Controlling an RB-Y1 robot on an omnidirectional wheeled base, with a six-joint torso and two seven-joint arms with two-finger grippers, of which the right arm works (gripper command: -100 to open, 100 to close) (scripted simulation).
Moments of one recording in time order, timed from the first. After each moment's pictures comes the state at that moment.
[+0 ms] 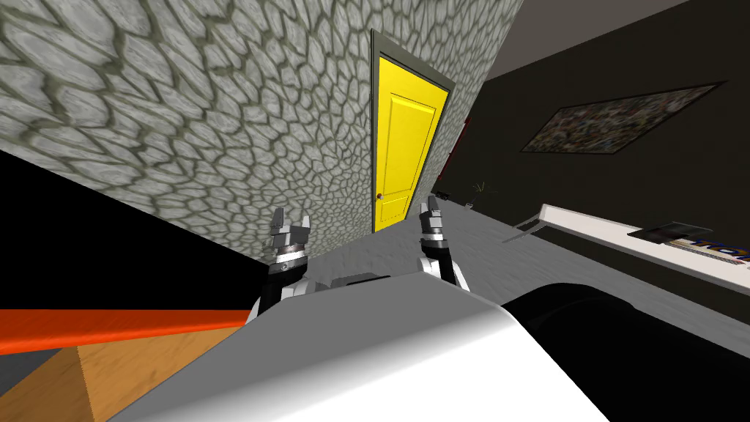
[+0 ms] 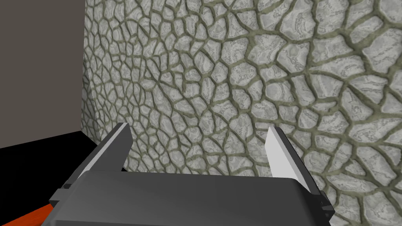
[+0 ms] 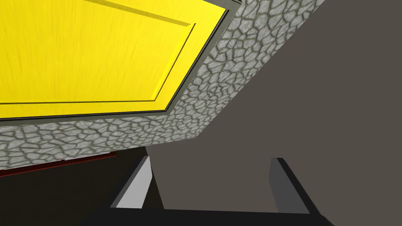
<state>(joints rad) 0.52 0.01 -0.05 -2.32 0.08 -0.43 0.11</state>
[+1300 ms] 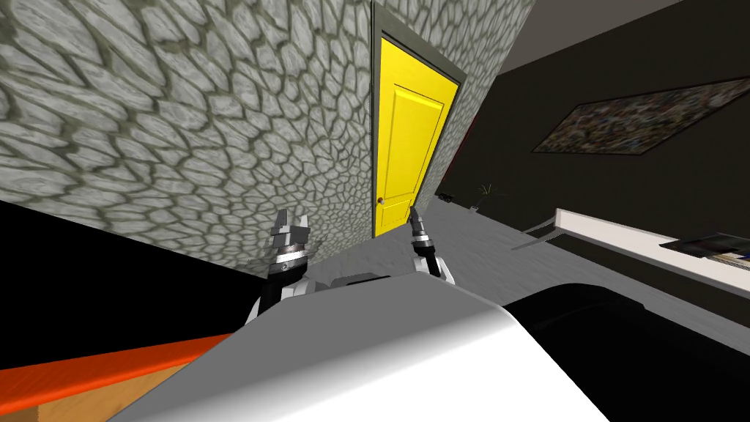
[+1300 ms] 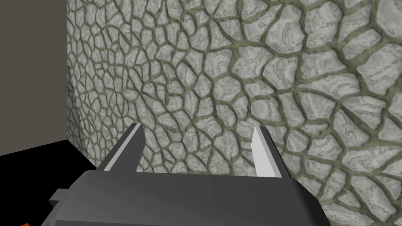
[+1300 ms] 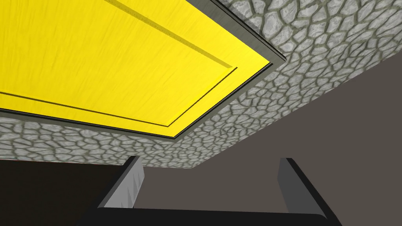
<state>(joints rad) 0.41 -0.05 -0.06 -2.01 0.16 -0.52 0.29</state>
